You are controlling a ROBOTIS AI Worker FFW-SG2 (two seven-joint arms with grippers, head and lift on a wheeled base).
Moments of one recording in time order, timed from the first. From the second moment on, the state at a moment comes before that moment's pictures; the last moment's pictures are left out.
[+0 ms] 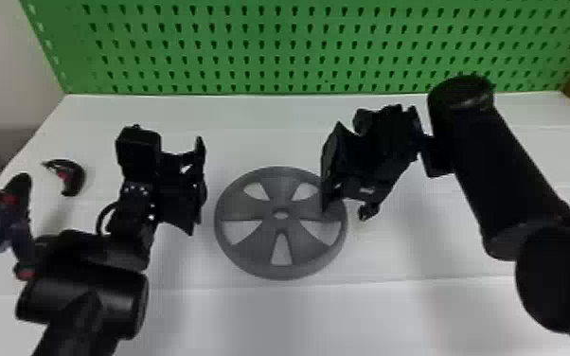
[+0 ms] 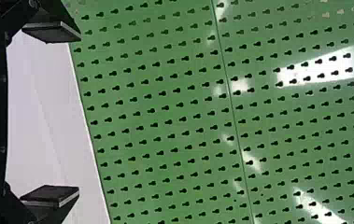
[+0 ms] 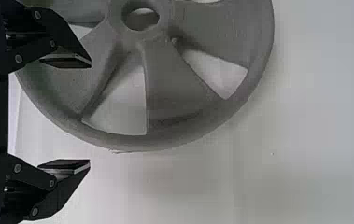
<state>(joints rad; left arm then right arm) -0.09 0.12 -0.13 -1.57 -0.08 0.00 0.08 -0.92 0.00 -0.04 -0.73 -1.09 1.52 -0.92</state>
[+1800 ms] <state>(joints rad) -0.09 0.14 -0.15 -1.57 -0.07 0.00 0.08 -0.83 0.00 -0.03 -0.79 -1.41 1.33 -1.27</state>
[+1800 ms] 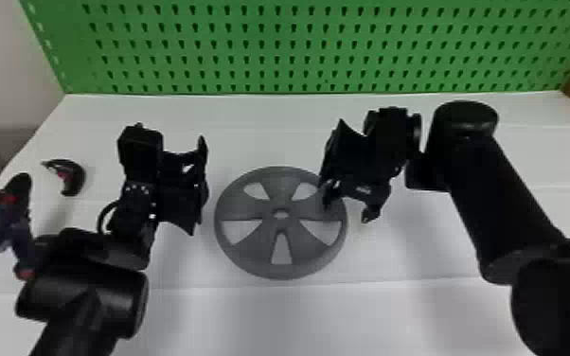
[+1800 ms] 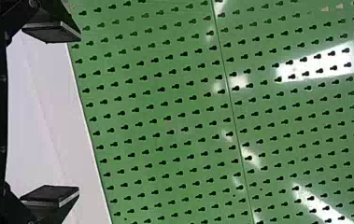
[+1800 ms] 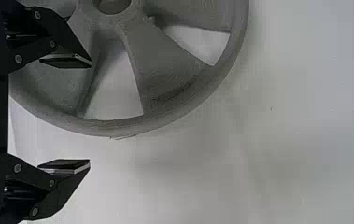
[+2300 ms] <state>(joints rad) -0.10 0.14 -0.15 -1.57 -0.07 0.00 0.08 -0.82 0.00 -0.01 -0.78 -1.40 1.30 -1.26</state>
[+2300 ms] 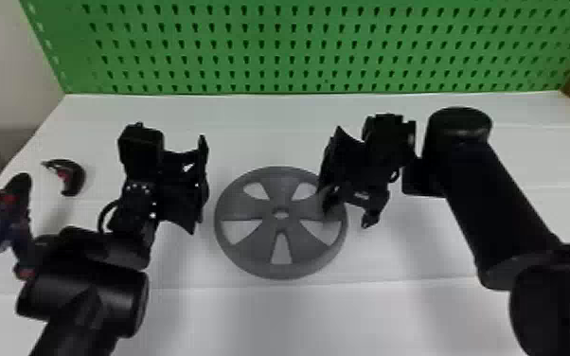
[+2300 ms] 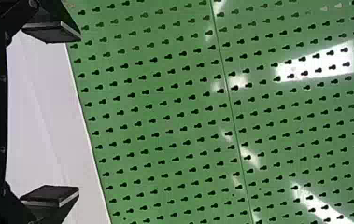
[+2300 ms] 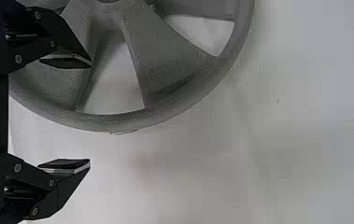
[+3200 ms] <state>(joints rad) -0.10 0.14 -0.15 -1.57 -0.07 0.00 0.09 -0.77 0.00 0.09 -0.76 -1.39 1.20 -1.17</state>
